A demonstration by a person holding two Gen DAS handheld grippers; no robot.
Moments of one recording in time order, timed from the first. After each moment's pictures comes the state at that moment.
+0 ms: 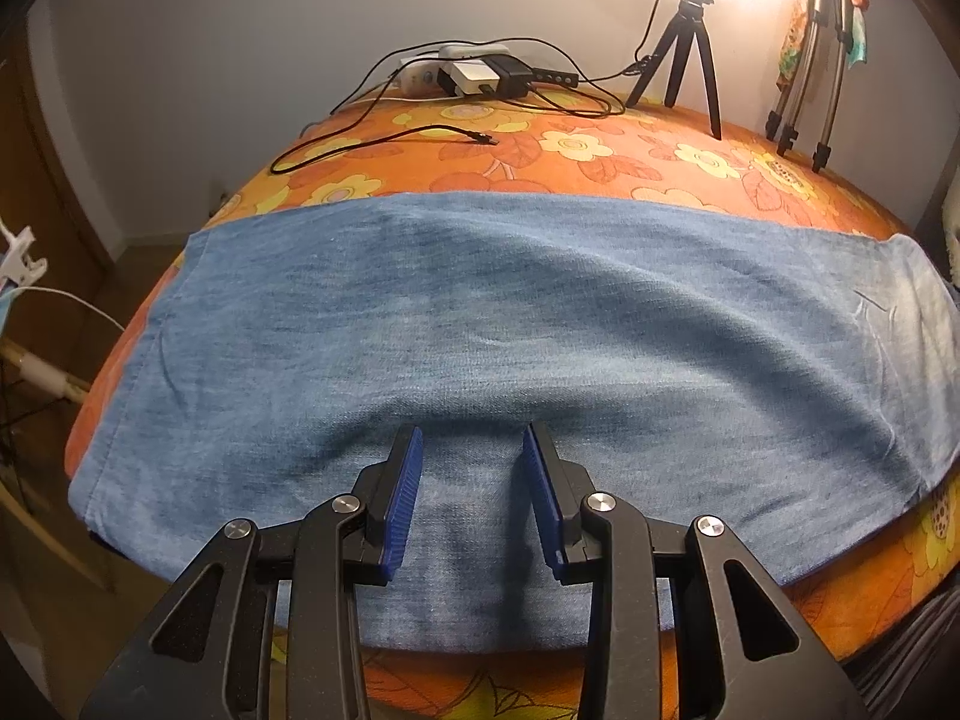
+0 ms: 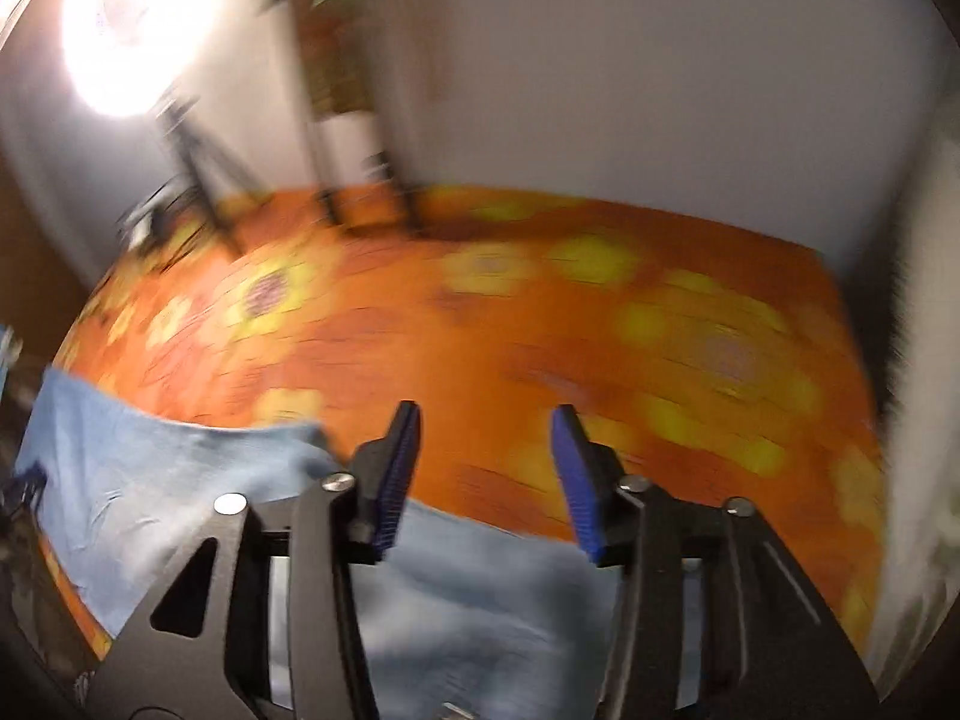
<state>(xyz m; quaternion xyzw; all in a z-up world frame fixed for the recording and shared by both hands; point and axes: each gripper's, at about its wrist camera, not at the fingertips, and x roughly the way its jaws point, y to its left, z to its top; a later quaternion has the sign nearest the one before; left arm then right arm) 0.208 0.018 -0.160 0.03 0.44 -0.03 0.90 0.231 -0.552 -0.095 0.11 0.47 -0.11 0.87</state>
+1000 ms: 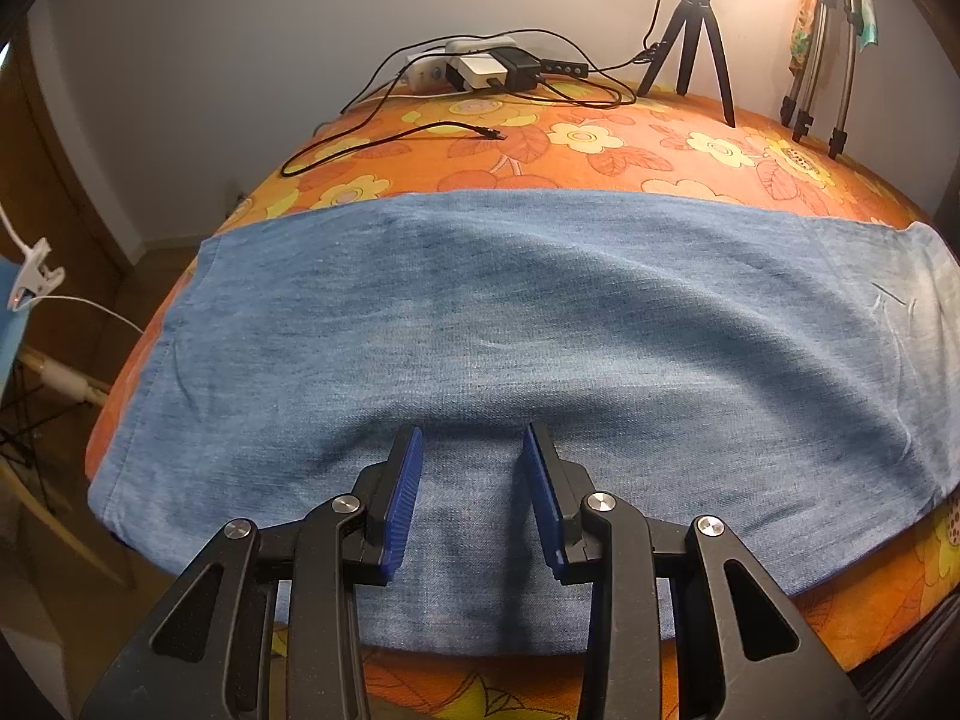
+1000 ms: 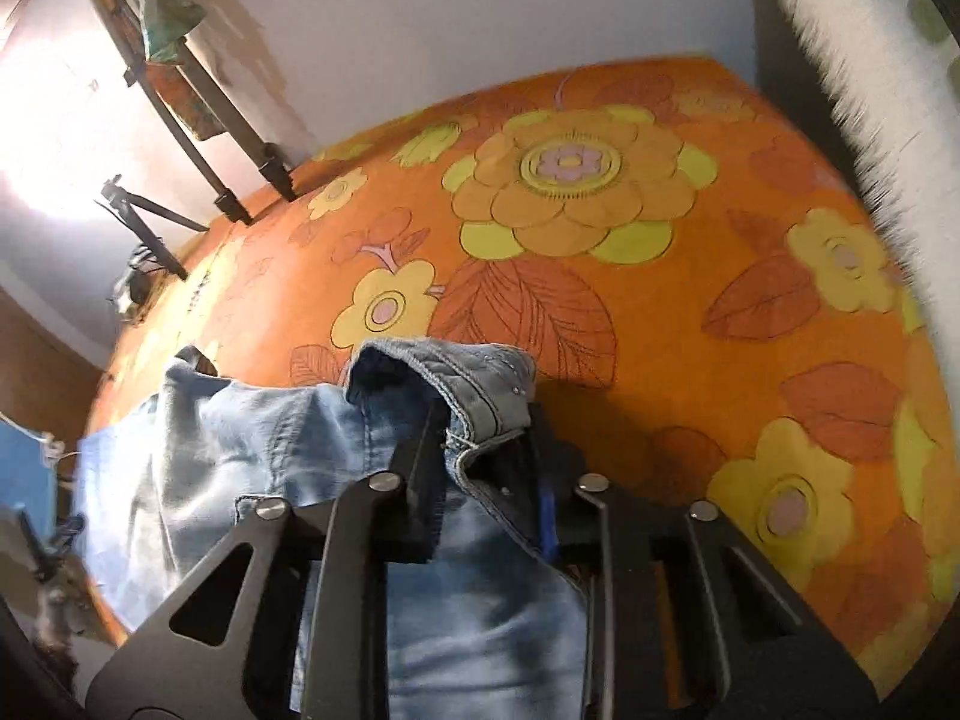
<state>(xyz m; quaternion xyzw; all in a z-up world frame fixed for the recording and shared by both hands) 0.212 0.007 -0.159 0.06 0.45 0.00 0.89 0.156 -0.613 -0.156 0.22 0.46 -0.12 0.85</state>
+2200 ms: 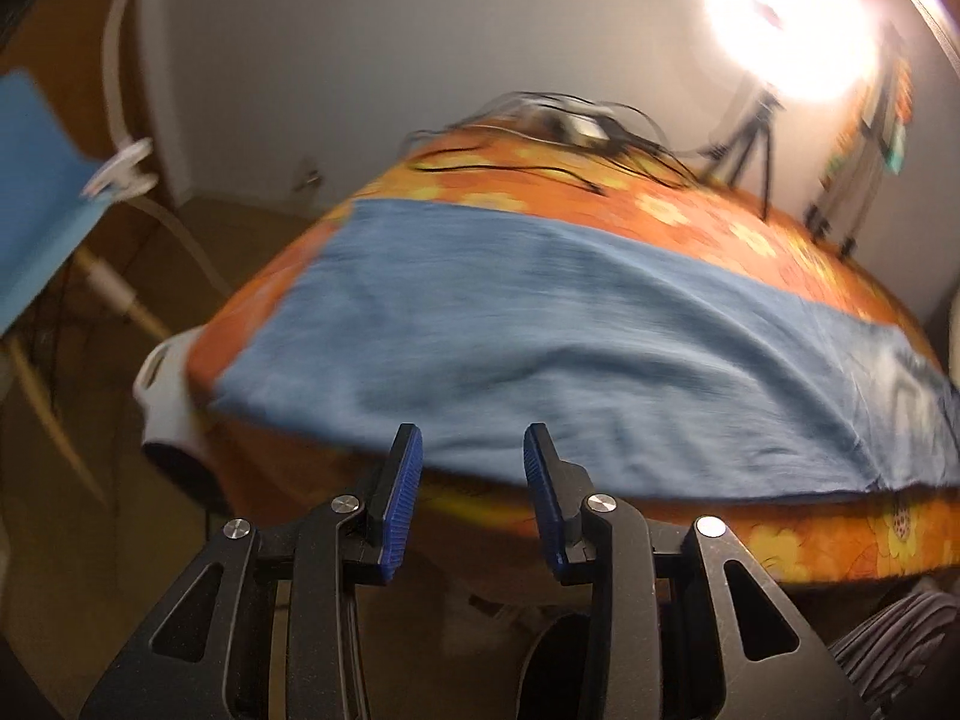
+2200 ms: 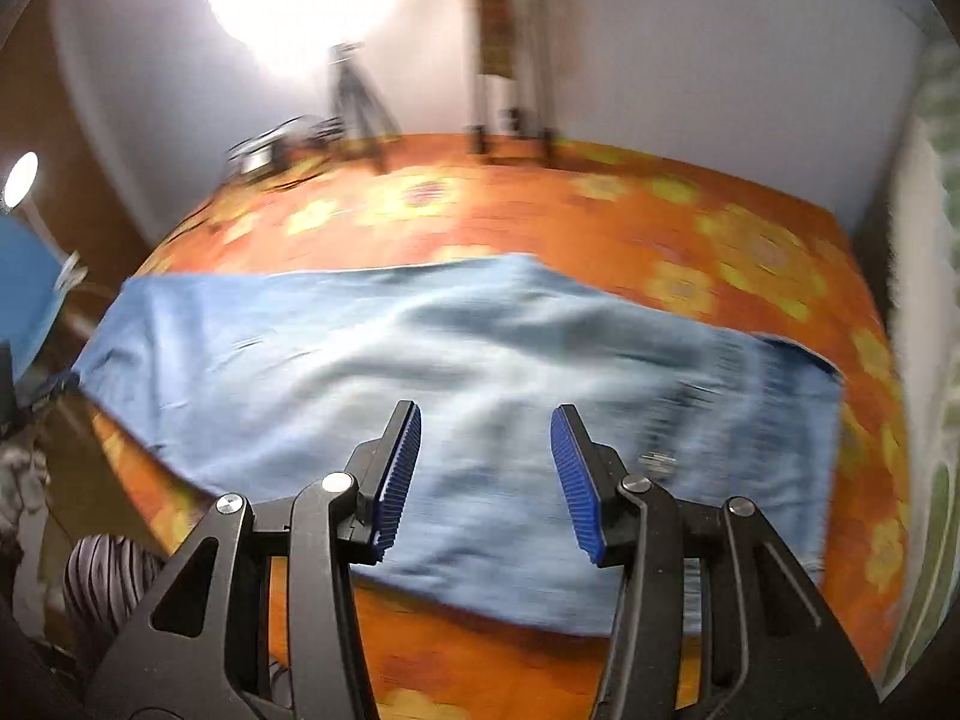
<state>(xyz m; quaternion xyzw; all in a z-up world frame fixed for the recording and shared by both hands) 0.127 0.113 -0.119 -0.06 0.41 0.04 0.91 0.139 -0.375 -0.057 0.06 0.48 0.01 0.87</state>
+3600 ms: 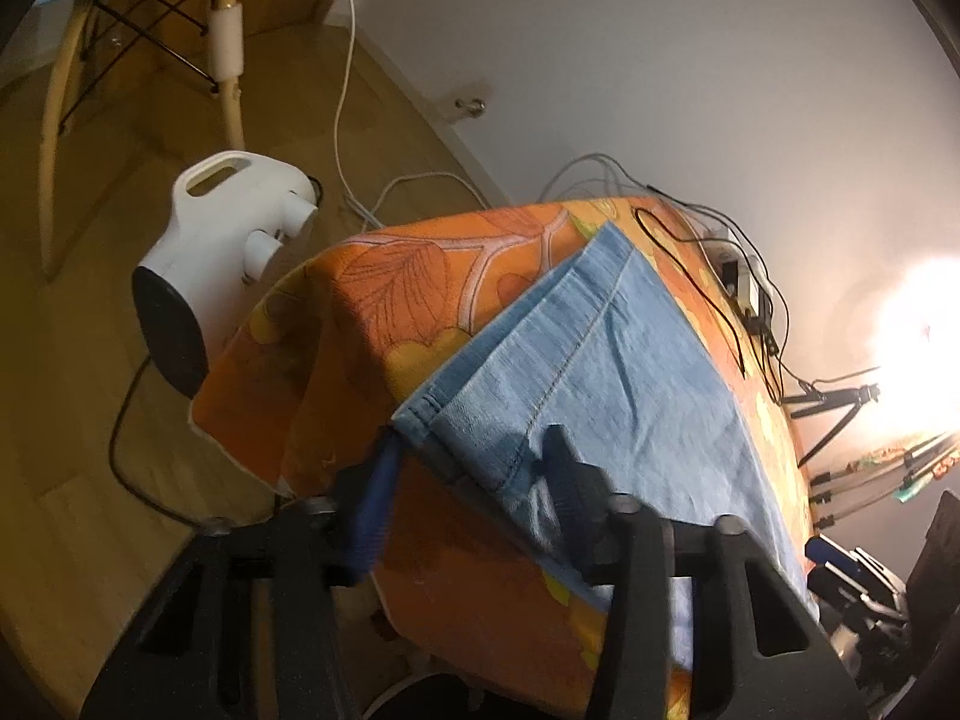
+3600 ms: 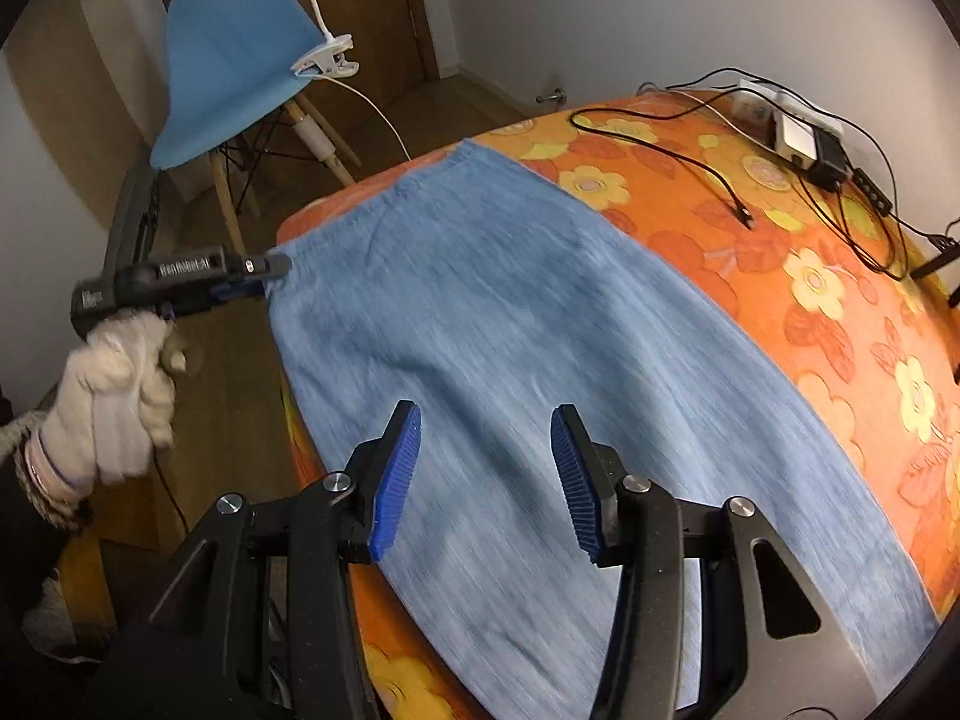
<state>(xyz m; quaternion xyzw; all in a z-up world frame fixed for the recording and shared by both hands) 0.153 0.260 -0.185 -0.37 0.39 0.11 0.84 0.321 0.075 -0.125 -0.08 0.52 0.34 0.78</state>
